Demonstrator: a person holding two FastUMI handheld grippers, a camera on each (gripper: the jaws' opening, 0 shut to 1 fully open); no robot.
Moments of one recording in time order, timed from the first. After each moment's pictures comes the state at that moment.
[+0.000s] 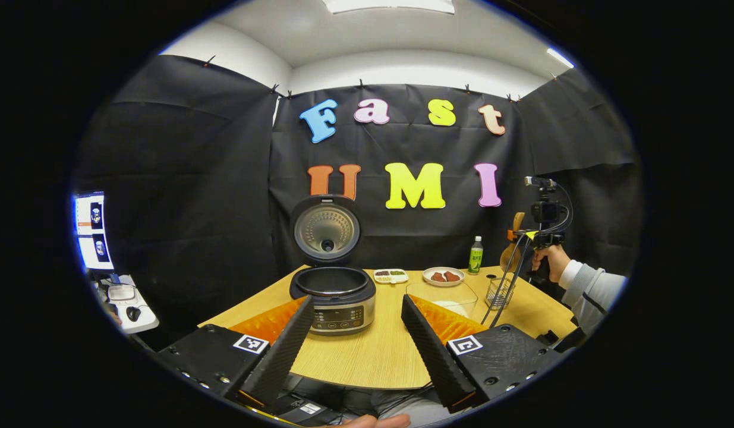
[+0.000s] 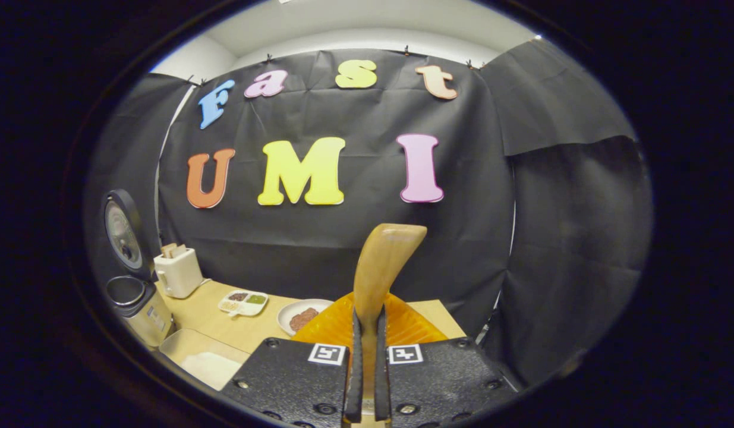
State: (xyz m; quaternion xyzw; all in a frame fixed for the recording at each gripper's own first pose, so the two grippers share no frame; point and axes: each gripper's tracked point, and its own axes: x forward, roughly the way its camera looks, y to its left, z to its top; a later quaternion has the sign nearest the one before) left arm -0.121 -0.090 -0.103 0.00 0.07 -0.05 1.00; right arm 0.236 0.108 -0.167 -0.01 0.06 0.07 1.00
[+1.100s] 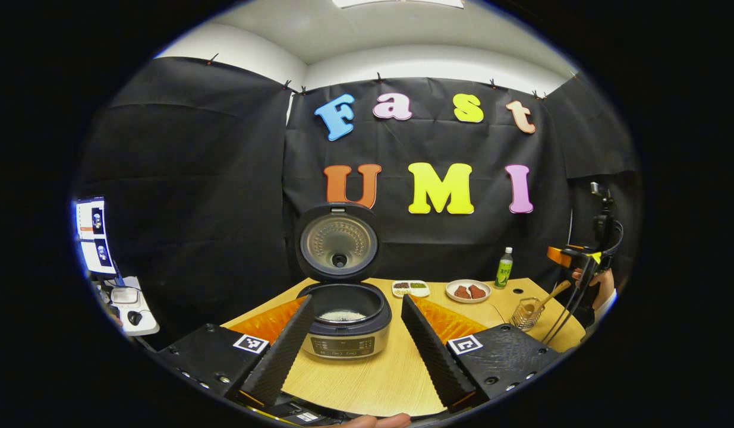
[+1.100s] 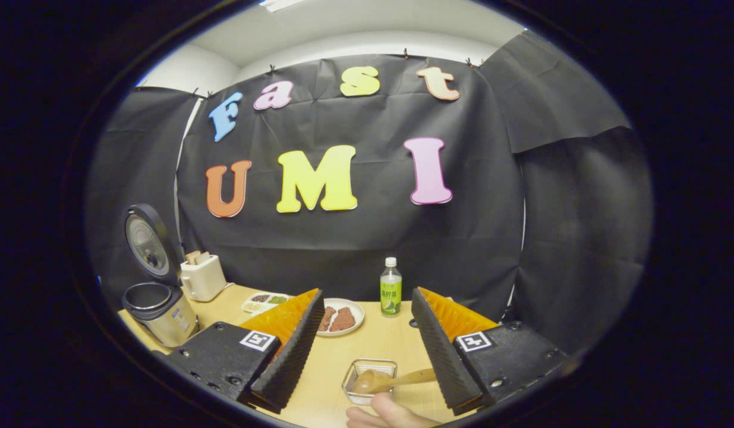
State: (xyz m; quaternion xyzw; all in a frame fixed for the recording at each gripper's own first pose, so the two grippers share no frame) left arm -0.012 -0.093 -0.076 -0.01 0.07 0.00 1.00; right arm 0.182 0.100 -0.136 0.00 0.05 0.12 0.99
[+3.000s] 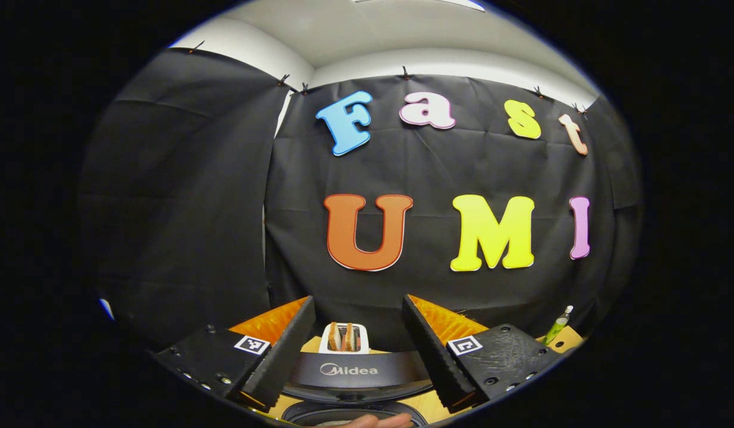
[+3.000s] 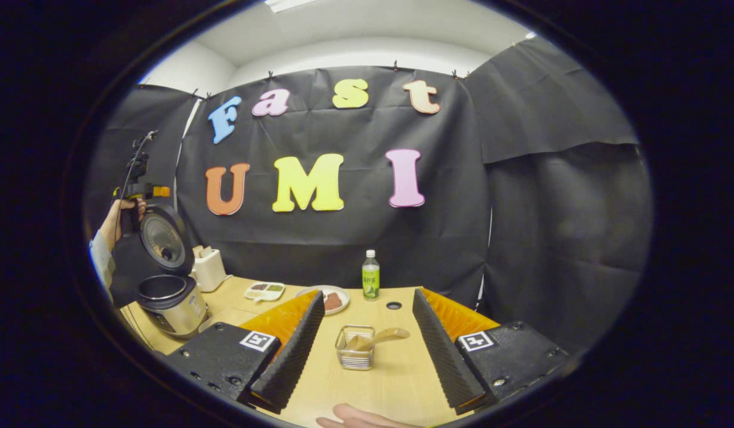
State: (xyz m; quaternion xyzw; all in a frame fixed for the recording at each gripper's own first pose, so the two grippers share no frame) left arm 0.352 -0.004 -0.008 -0.03 0.03 0.03 1.00; right arm 0.065 0.056 -0.126 -0.01 0.06 0.07 1.00
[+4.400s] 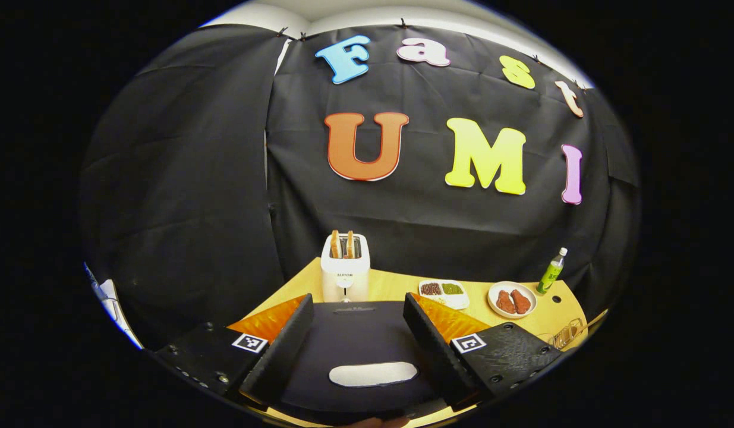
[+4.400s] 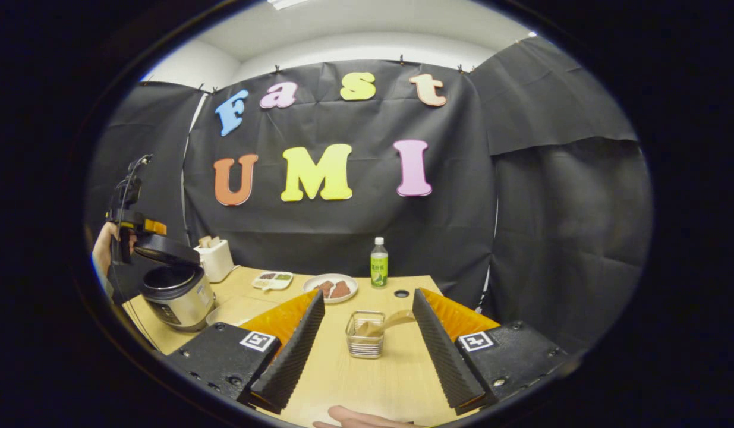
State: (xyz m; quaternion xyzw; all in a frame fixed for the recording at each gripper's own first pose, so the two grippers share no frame) left arm 0.250 -0.033 -0.149 -0.02 0.20 0.00 0.98; right arm 0.049 0.074 -0.154 -0.01 0.09 0.09 0.99
